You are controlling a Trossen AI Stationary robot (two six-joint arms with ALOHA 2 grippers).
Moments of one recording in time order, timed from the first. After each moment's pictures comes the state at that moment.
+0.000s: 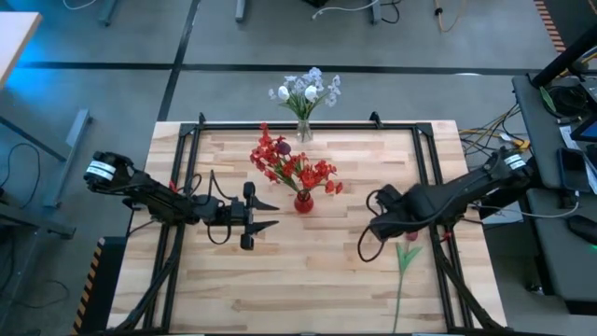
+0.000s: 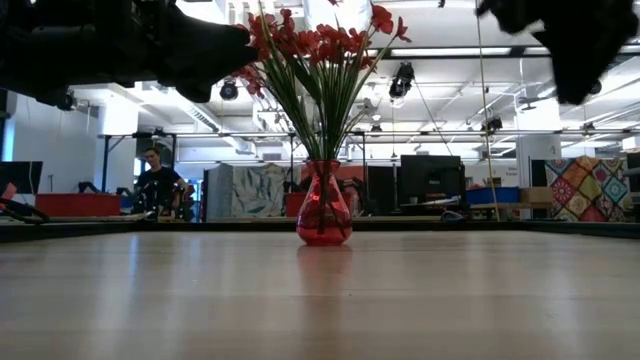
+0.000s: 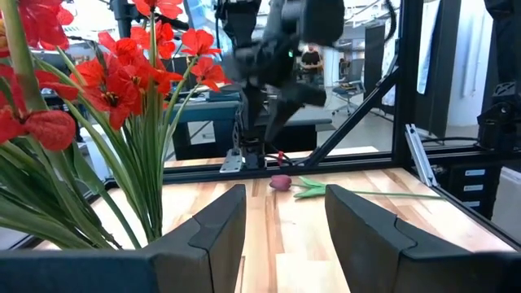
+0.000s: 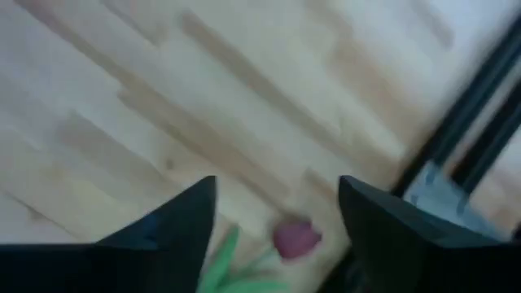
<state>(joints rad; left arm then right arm) -0.25 1.38 0.29 1.19 -0.25 0.08 0.38 1.41 1.21 -1.46 0.26 1.25</state>
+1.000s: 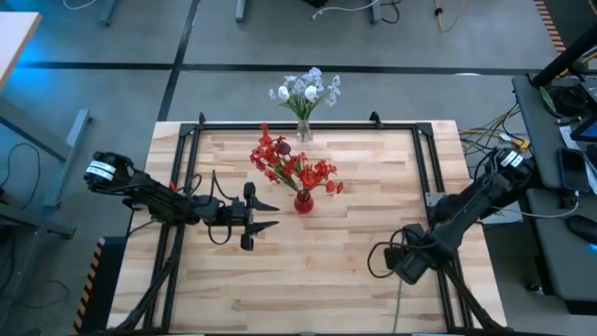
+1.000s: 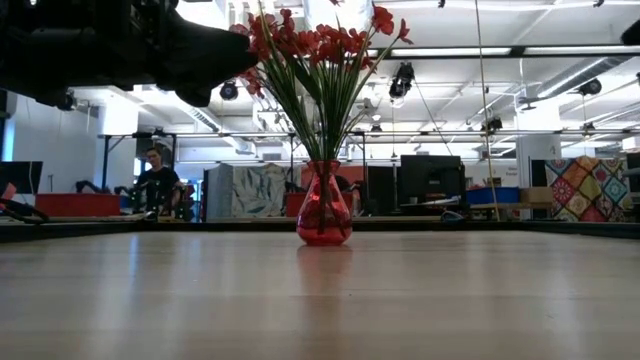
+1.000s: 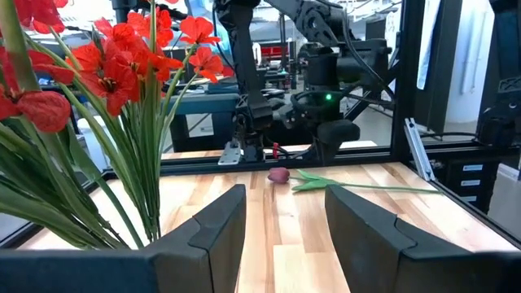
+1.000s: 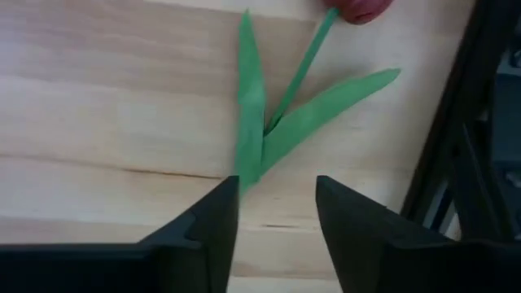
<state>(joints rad) -0.25 1.38 0.29 1.17 -0.25 0.06 0.77 1.39 0.84 -1.03 -0.10 2.23</state>
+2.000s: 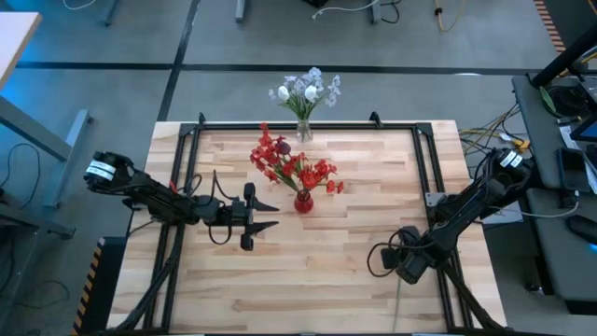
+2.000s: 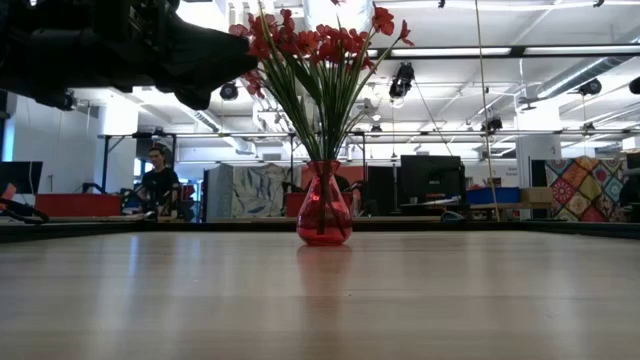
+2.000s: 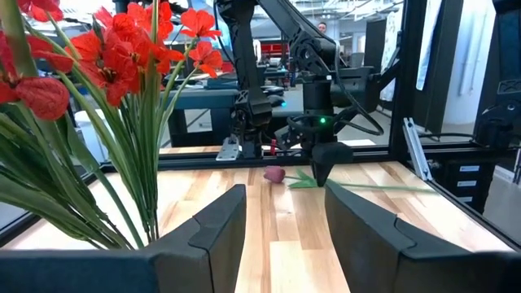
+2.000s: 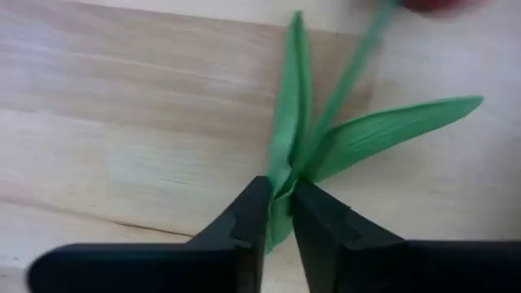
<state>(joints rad) -0.25 1.38 0.28 1.16 -0.25 0.04 0.80 1.40 0.62 -0.70 0.01 2.26</state>
